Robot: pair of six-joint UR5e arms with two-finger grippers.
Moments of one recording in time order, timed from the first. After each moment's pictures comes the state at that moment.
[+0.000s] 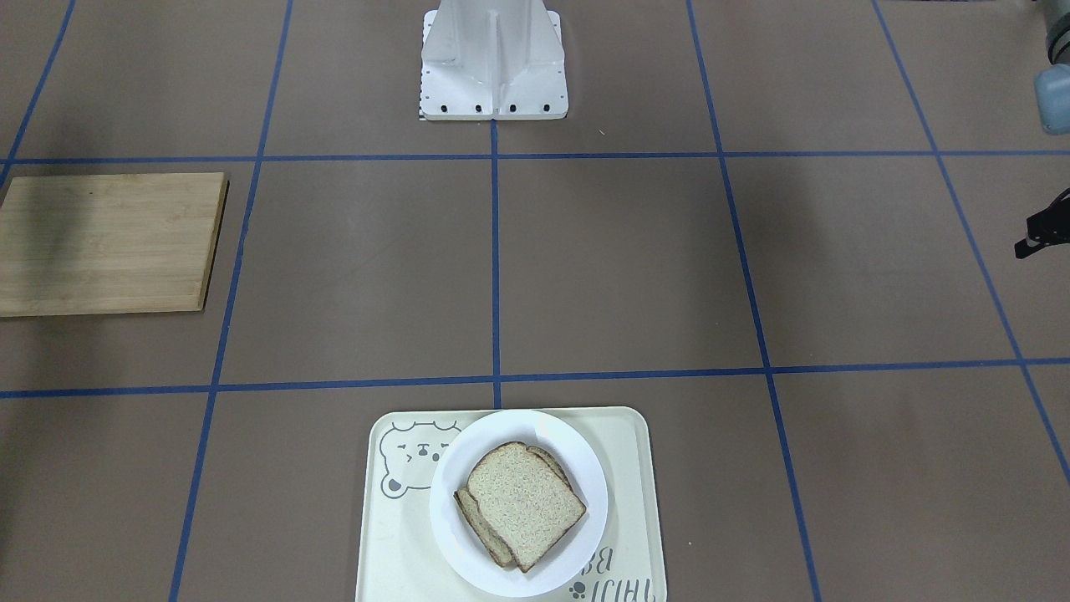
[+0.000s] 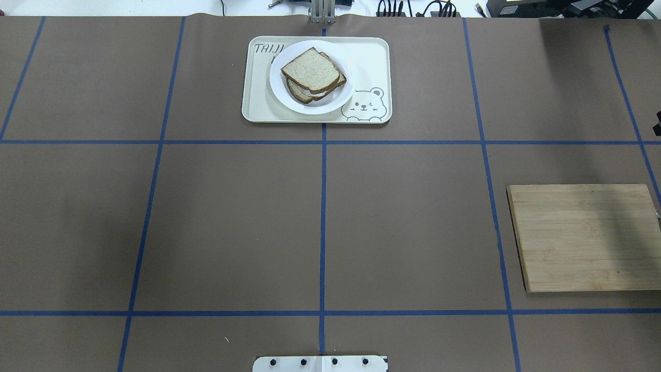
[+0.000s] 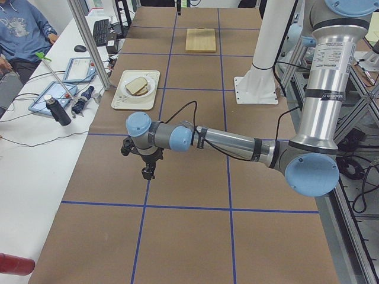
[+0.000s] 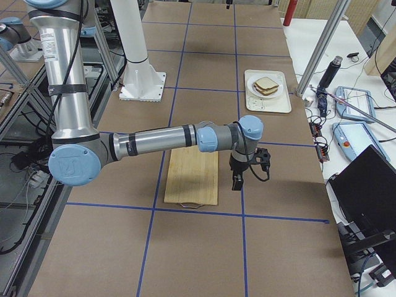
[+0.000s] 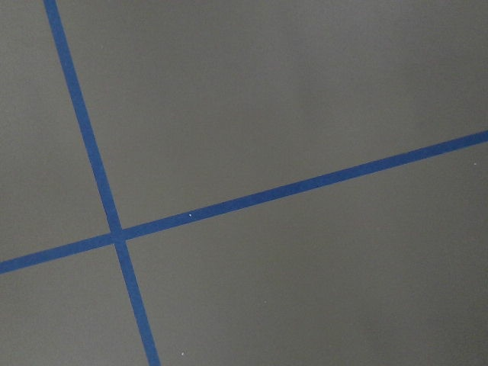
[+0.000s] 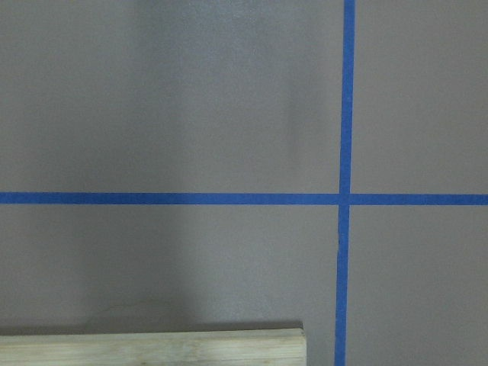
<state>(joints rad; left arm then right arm) -1.40 -1.69 -1.64 -1.54 -2.40 0.03 1.37 -1.47 1.64 -1.62 2.26 0.21</state>
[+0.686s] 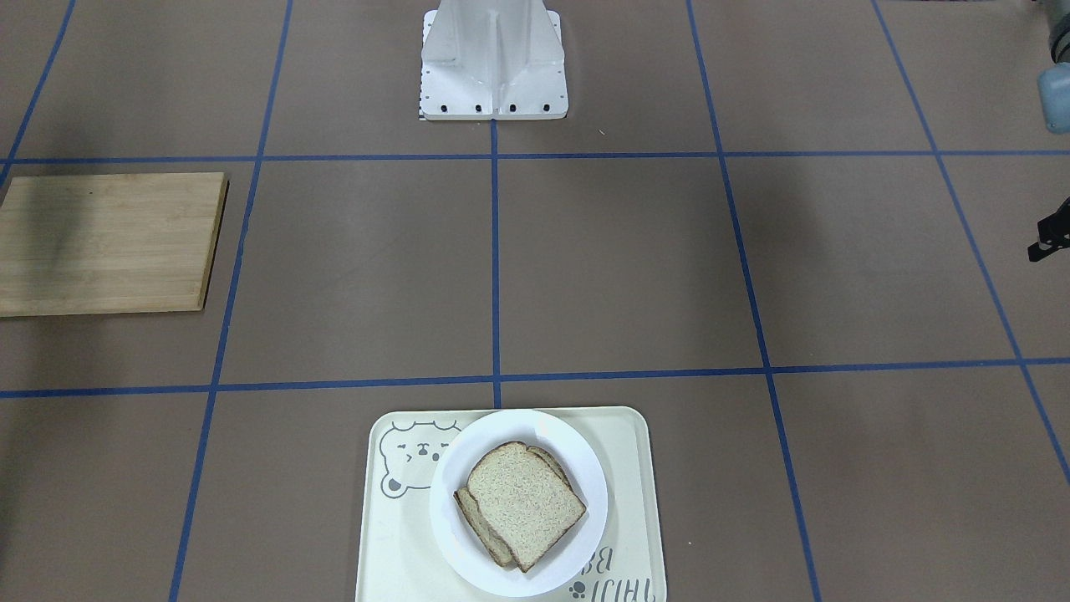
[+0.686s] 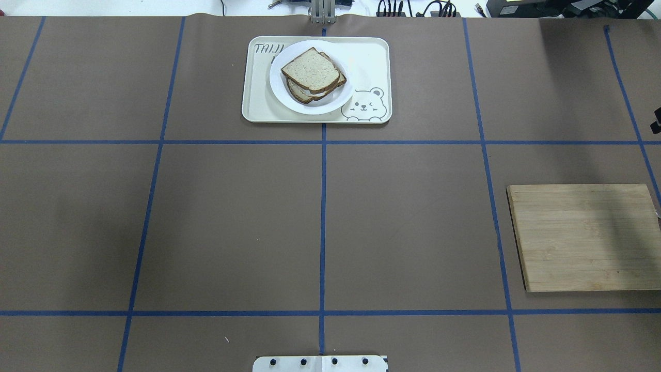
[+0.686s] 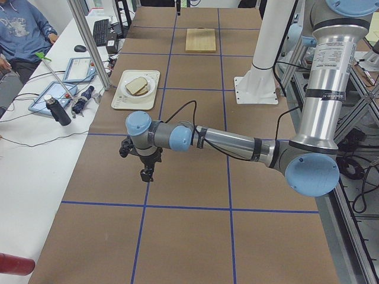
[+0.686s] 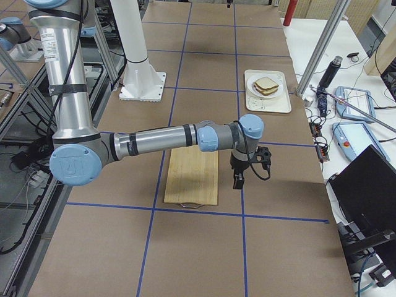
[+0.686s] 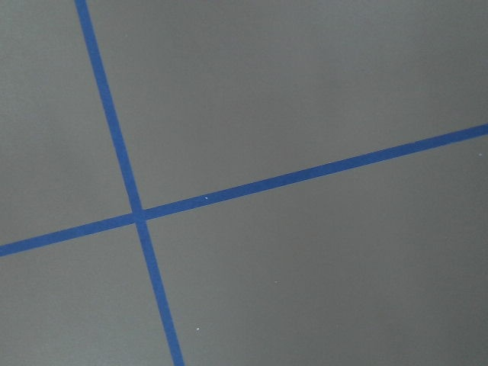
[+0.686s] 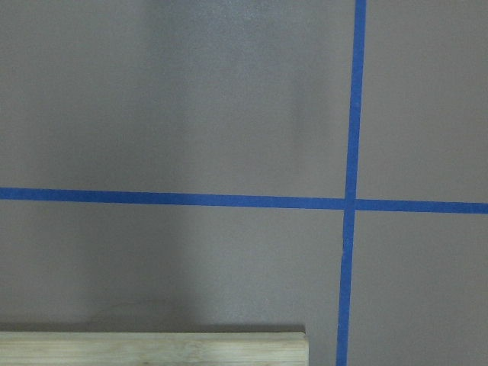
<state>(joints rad) -1.40 -1.69 -1.64 -1.54 -2.33 0.02 1.37 -1.47 1.64 -1.61 2.26 0.21</state>
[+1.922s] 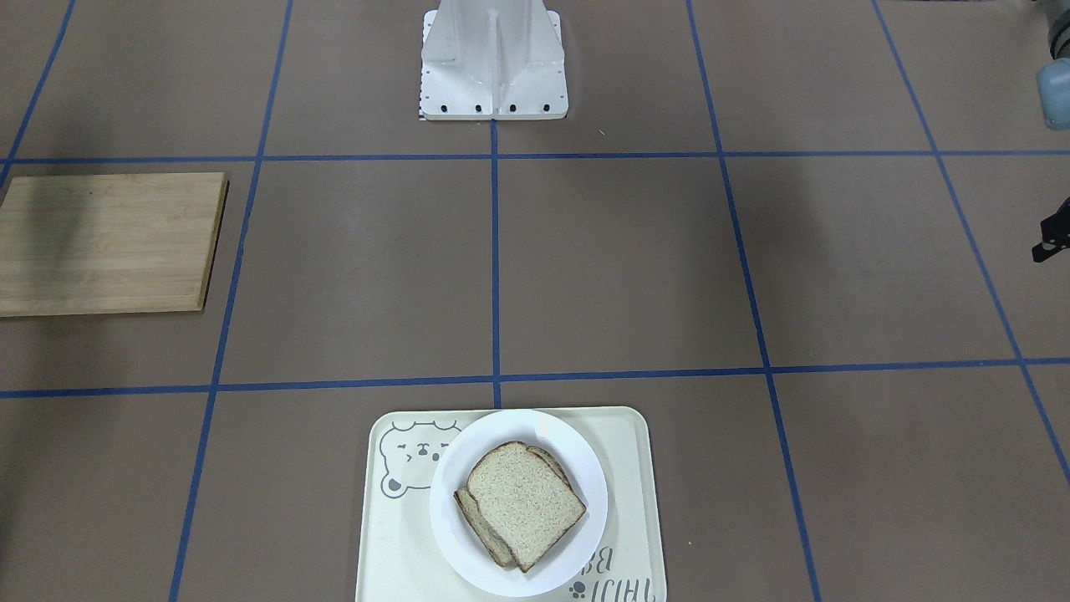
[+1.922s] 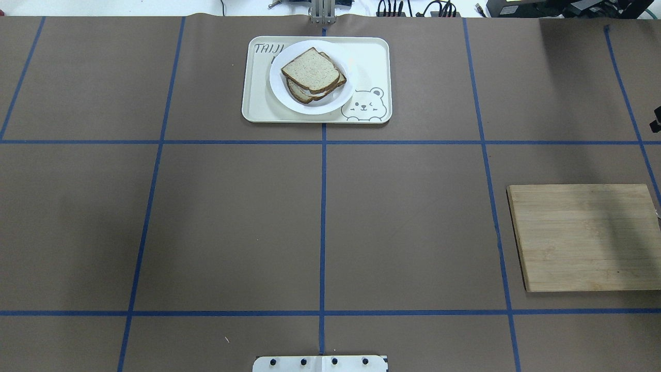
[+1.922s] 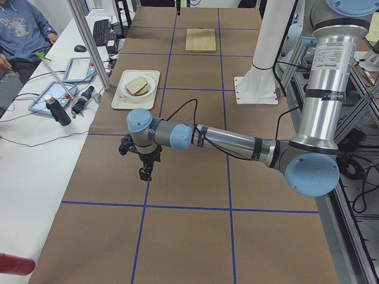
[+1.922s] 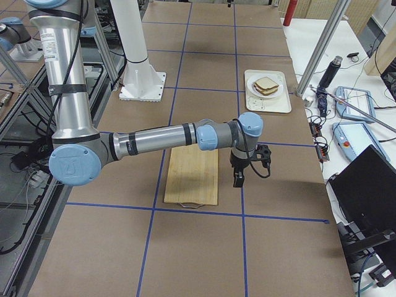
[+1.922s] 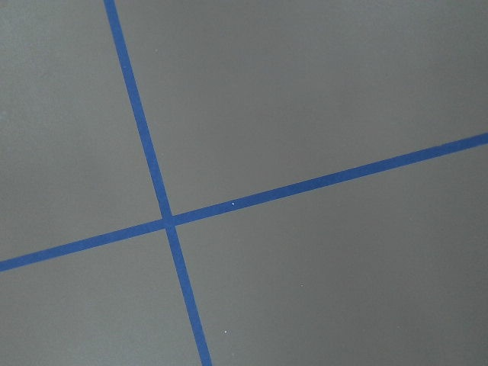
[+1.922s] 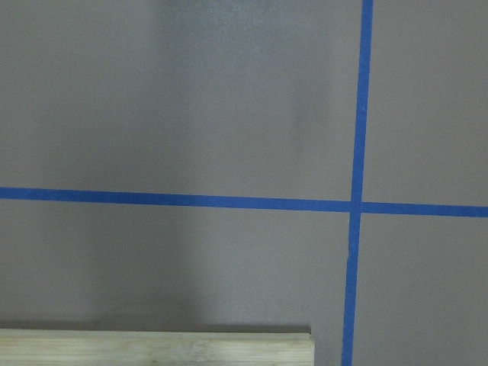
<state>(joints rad) -1.40 -1.69 -1.65 -1.55 -2.32 0.02 1.37 -1.47 1.66 -1.60 2.27 0.21</state>
